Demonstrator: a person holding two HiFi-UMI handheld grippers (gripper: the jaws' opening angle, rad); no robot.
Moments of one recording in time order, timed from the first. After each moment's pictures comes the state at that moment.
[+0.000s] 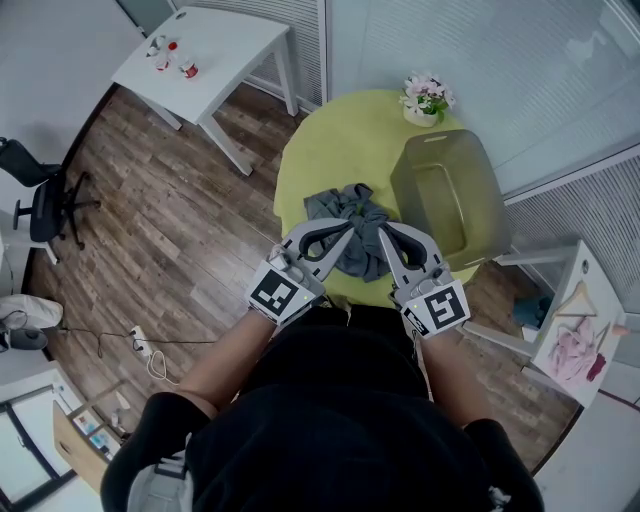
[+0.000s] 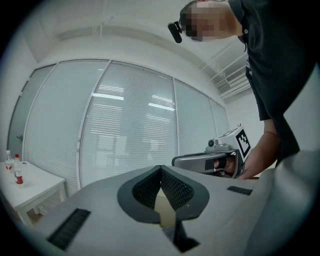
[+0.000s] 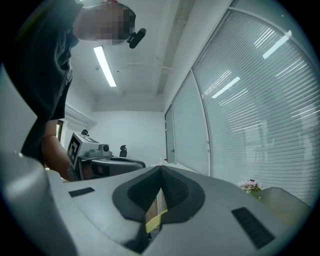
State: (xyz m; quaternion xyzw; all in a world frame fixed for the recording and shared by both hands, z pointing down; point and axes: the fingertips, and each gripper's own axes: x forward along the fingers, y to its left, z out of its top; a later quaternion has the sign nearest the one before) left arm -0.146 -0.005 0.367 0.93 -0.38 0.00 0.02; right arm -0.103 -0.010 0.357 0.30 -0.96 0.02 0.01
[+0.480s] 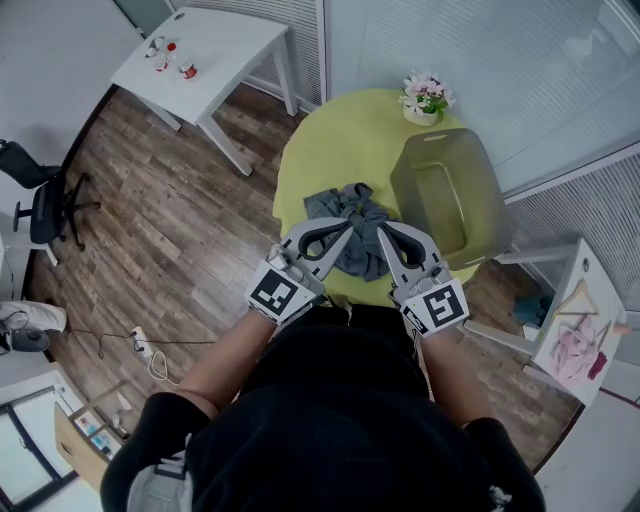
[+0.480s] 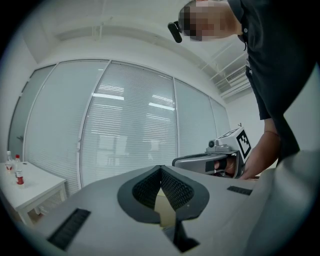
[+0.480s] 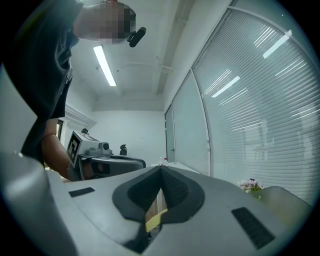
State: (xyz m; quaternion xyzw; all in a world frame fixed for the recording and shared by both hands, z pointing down) left arm -0.147 -0.006 0.367 0.92 -0.38 0.01 0.02; right arm -0.103 -0.011 0.361 0.30 -0.95 0.02 0.01
